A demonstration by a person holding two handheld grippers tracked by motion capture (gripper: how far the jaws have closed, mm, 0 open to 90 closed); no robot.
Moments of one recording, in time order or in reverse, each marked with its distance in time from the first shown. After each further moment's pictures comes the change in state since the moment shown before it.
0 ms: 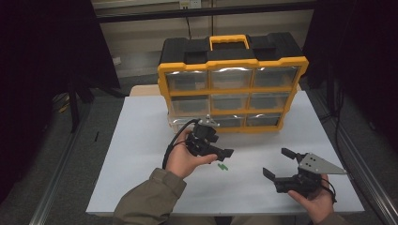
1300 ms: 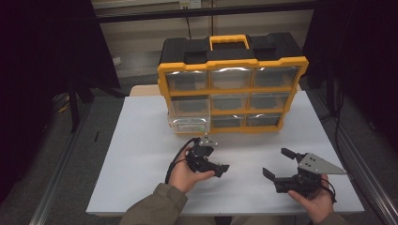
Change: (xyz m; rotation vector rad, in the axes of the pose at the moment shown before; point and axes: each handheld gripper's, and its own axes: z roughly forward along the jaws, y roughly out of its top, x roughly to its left) left arm 0.007 -0.058 0.042 0.015 0.060 -0.002; right arm 0.000 0.000 0.000 0.003 -0.003 -0.001
